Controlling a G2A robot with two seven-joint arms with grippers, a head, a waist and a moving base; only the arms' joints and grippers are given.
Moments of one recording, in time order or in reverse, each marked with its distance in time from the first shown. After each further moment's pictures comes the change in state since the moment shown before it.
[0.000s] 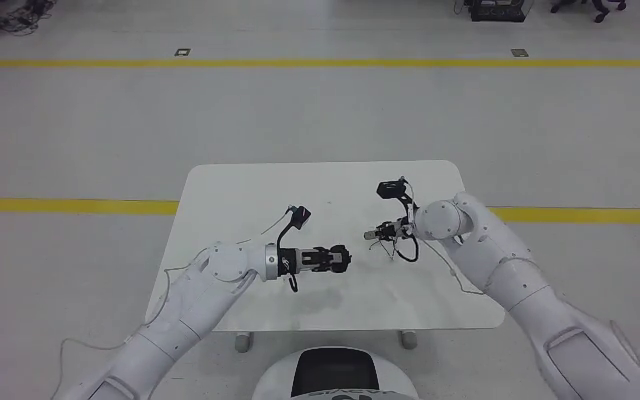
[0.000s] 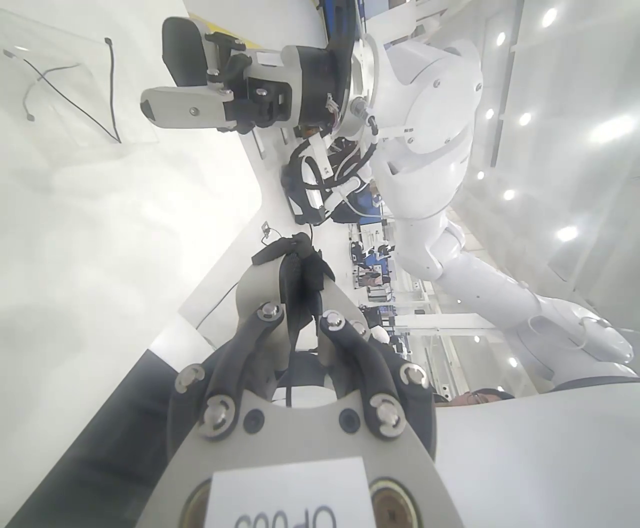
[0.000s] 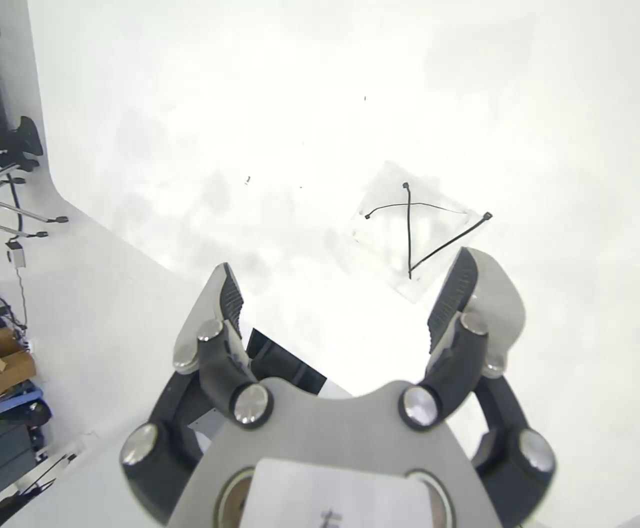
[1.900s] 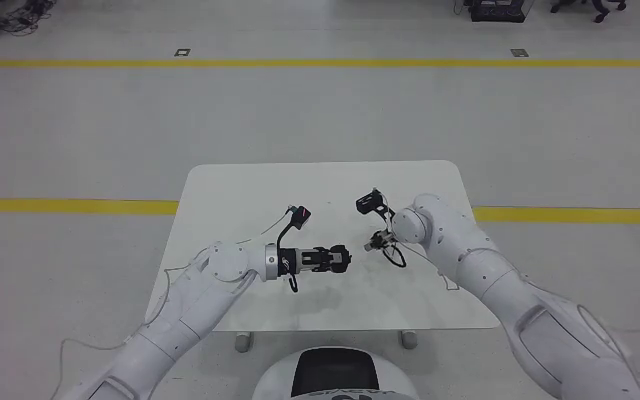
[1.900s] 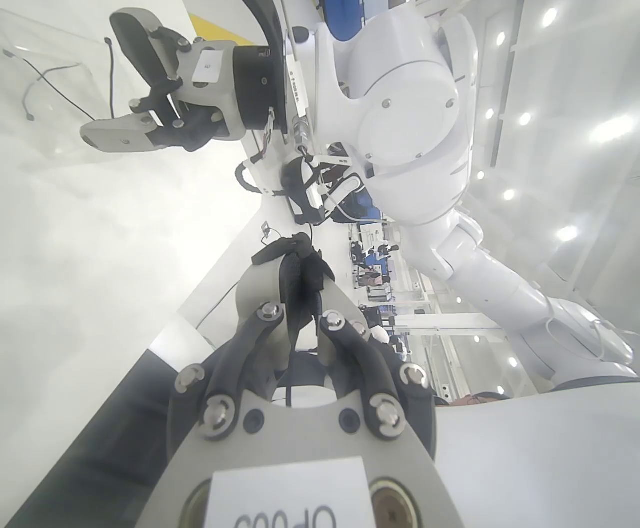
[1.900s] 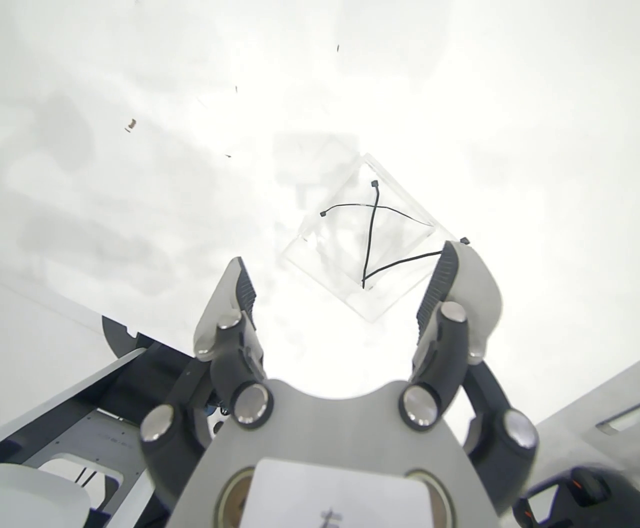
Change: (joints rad) left arm 0.000 0.000 0.000 0.000 0.000 0.000 0.000; right arm 0.123 -0.125 -0.216 0.198 -0.264 -0.069 0.015
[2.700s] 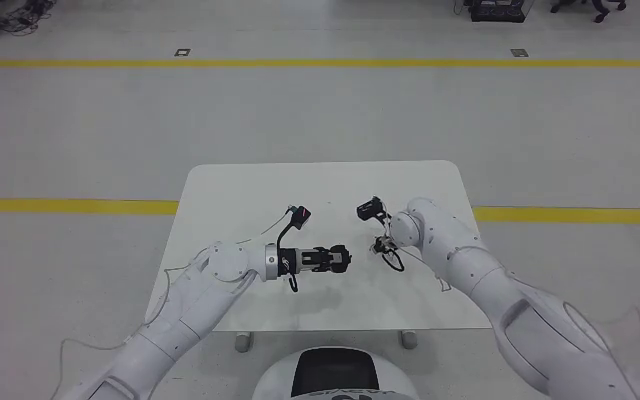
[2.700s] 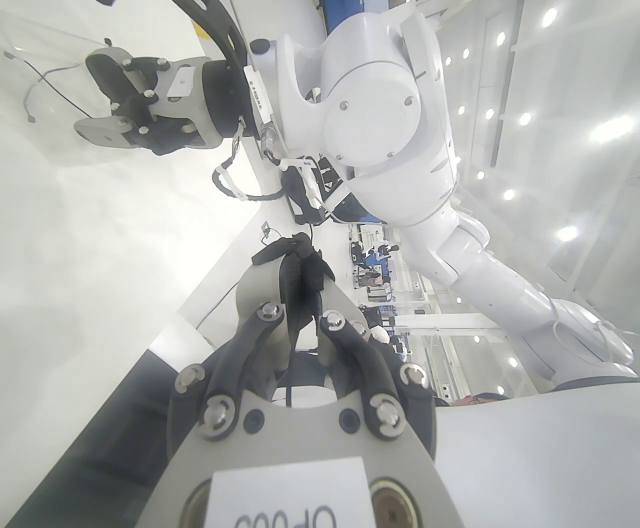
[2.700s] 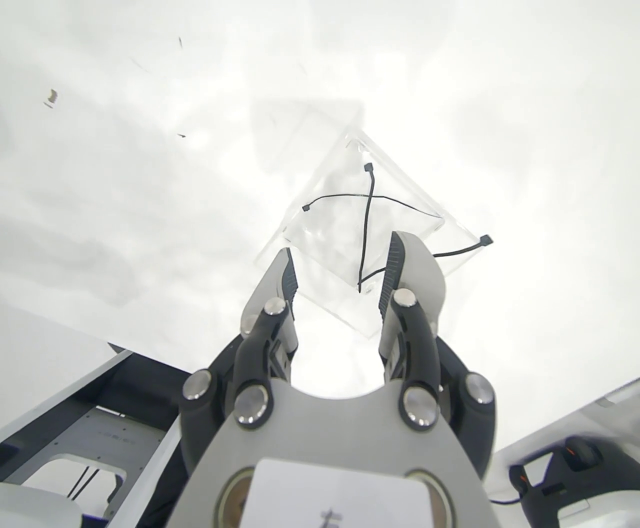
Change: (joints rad) left arm 0.000 0.000 0.000 0.000 0.000 0.000 0.000; right arm 0.025 -0.073 -0.033 0.168 -0.006 -0.024 -0.009
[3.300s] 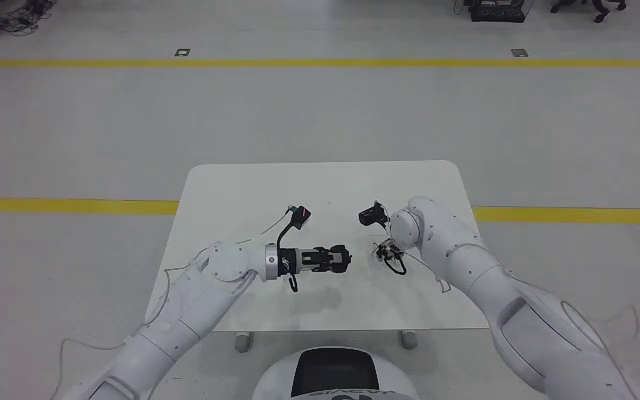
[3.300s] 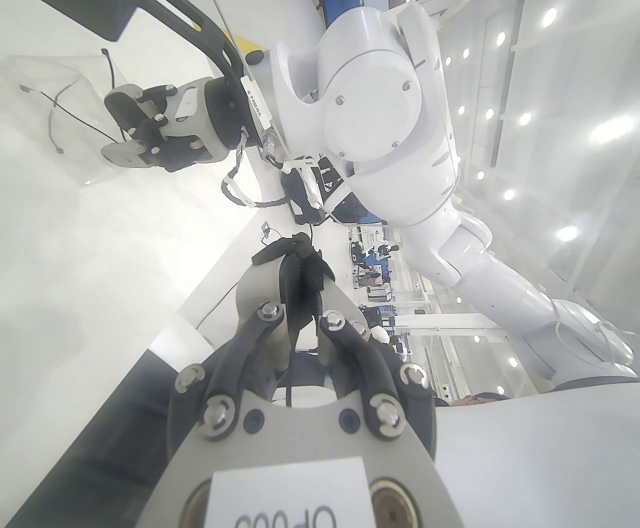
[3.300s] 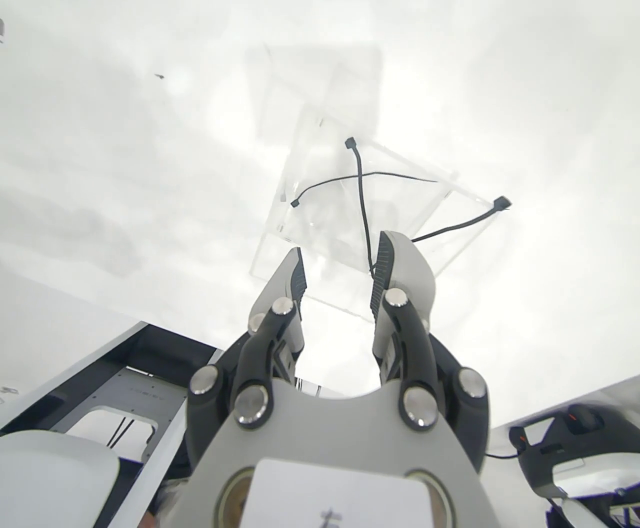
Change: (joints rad) left arm 0.000 0.000 0.000 0.000 0.000 0.000 0.000; right arm 0.003 -0.016 0.022 0.030 0.023 0.002 0.123
